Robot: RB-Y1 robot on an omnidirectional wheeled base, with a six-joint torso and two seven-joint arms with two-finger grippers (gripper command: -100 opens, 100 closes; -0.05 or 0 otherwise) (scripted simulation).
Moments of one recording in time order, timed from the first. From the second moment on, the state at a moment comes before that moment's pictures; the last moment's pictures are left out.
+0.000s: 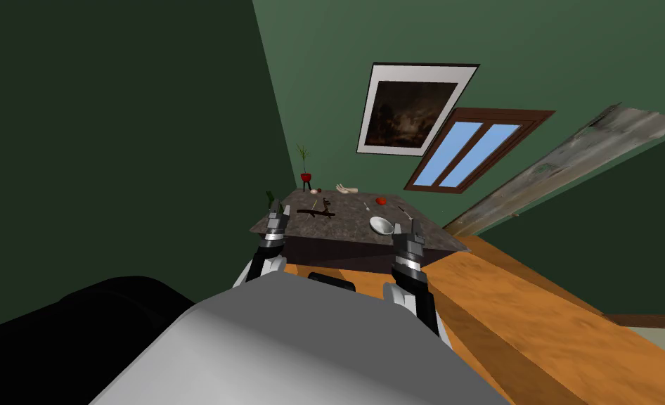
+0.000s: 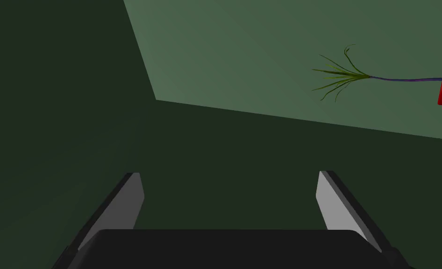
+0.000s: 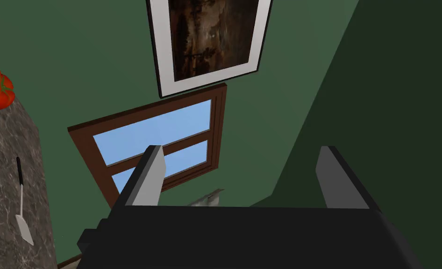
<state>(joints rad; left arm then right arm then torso) 0.54 0.04 0.02 -2.20 0.05 -0.54 -0.09 0.54 0.00 0.04 -2.23 -0.08 -0.40 0.01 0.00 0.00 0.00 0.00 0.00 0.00</state>
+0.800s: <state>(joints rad) 0.54 0.04 0.02 -2.20 0.05 -0.54 -0.09 0.54 -0.23 0.03 -2.14 0.01 -0.41 -0.07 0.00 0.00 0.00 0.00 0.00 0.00</state>
